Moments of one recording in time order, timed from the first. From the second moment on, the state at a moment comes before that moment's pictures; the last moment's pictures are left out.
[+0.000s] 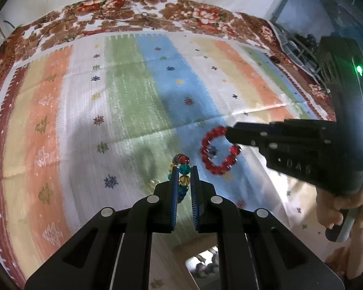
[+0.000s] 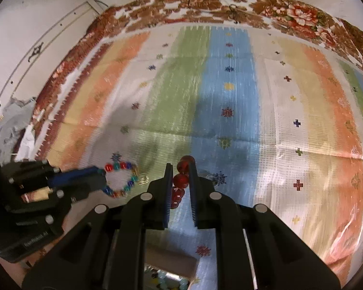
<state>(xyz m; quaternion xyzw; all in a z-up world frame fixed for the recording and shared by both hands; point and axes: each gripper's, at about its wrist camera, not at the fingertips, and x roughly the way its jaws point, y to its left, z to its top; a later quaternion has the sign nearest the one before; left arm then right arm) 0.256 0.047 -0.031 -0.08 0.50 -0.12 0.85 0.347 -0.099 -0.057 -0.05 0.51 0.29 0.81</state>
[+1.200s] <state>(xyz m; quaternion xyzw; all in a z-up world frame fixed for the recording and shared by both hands) 0.153 0.011 -0.024 -0.09 0.47 -0.16 0.87 0.214 -0.144 -0.036 -0.05 0.47 0.35 0.81</state>
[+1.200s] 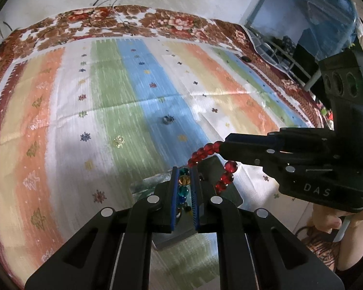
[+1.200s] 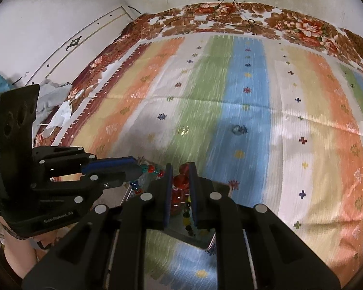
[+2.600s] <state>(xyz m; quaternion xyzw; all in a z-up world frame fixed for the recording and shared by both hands) 0.276 0.063 -0.100 -0.05 0.58 -0.05 0.81 0.346 -0.120 -0.109 -0.07 0.57 0.24 0.78</state>
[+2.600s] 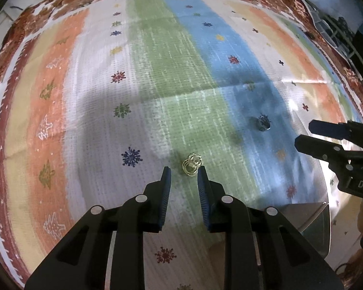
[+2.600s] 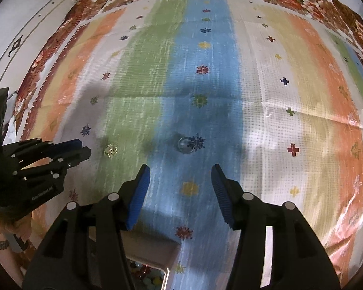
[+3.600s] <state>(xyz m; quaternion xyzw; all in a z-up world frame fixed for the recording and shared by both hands) 0.299 0.048 -0.128 -0.02 0.61 -0.05 0.79 0.392 -0.081 -0.166 -0.10 0.61 0.20 0.76</state>
